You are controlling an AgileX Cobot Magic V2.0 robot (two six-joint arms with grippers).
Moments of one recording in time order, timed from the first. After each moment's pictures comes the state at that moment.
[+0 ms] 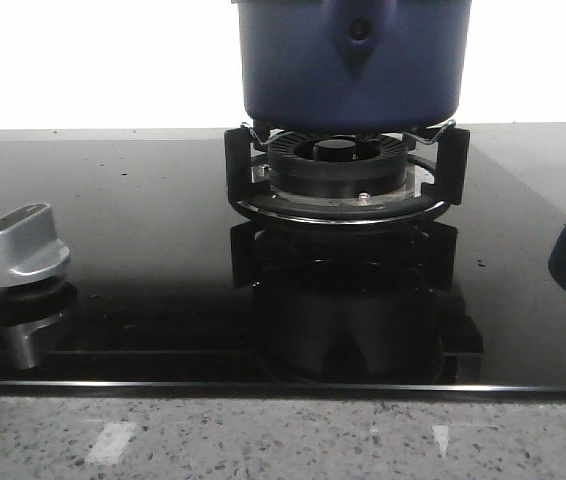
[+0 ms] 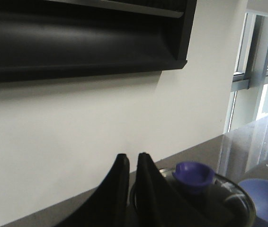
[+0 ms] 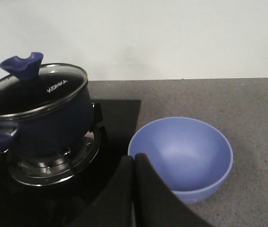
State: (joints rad) left arm -0.08 1.01 -0.98 1.52 -0.63 -1.60; right arm -0.03 0.33 -0.80 0.15 0.79 -0.06
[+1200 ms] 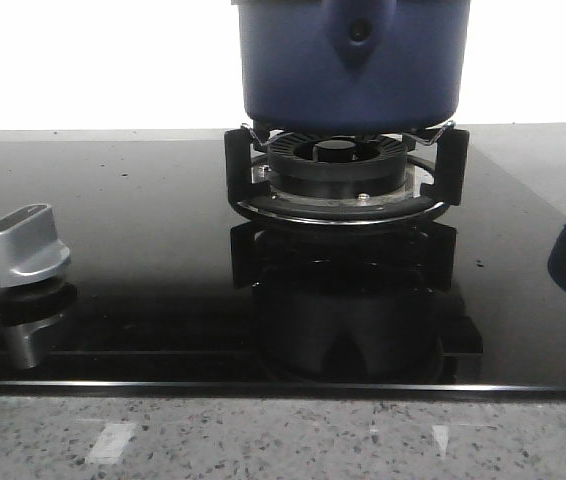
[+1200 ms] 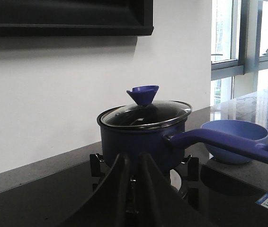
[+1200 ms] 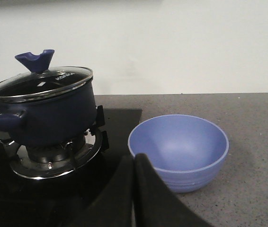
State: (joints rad) left arm -0.07 0.28 -0.35 1.54 -0.60 -1.56; right arm -0.03 -0.01 -0.59 0.15 0.76 -0.07
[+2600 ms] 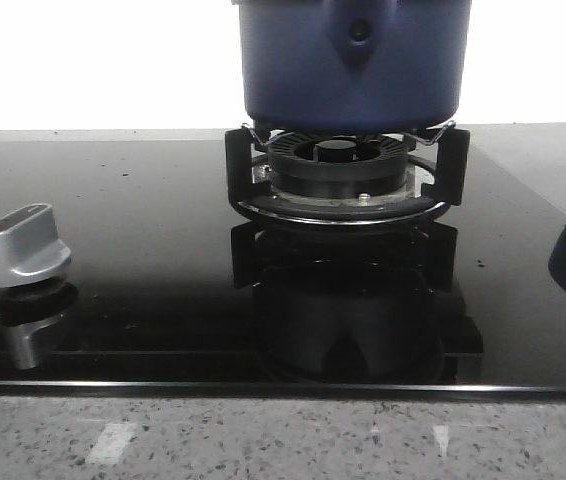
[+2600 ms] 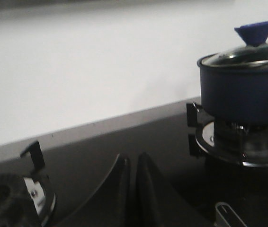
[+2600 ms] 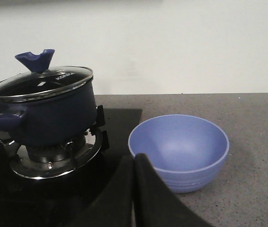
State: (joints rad) left arm -0.07 0.19 -0.21 1.62 -0.26 -1.51; right arm -0.03 -0.01 -0.59 0.15 0.76 -0.07
